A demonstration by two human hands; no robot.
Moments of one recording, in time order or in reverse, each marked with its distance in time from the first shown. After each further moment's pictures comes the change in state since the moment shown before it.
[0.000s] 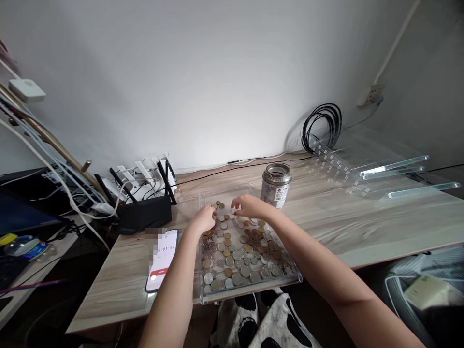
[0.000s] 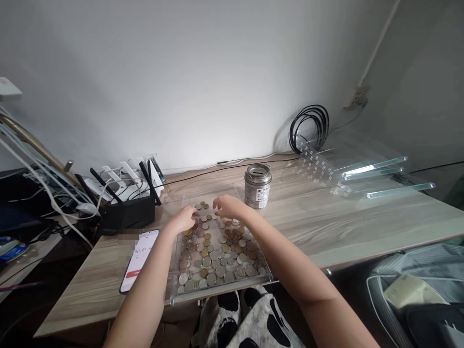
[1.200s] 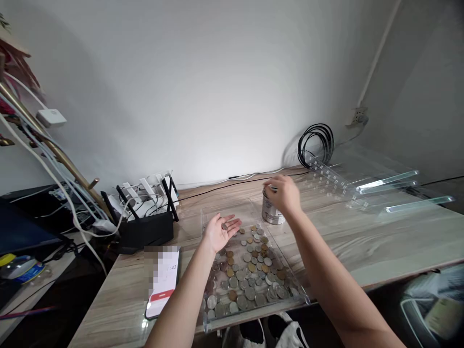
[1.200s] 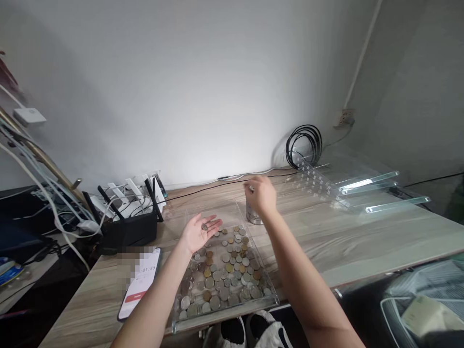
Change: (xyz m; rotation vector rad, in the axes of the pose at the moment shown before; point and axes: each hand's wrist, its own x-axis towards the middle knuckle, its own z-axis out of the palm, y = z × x) left_hand 0.004 0.041 0.008 -2.092 -0.252 -0.137; right_hand -0.036 0.026 -0.064 -0.159 0.918 0.249
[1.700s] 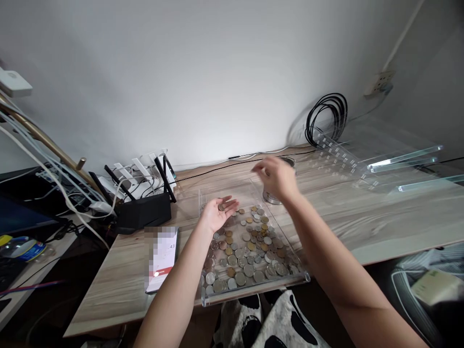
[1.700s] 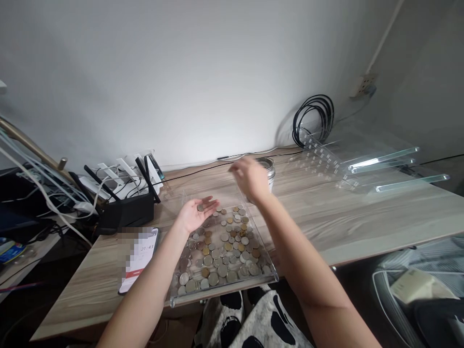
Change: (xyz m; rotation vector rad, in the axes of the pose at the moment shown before) left_hand 0.004 0.001 0.000 0.013 0.114 0.026; right_hand -0.012 -0.019 0.014 0.041 -0.091 -0.126
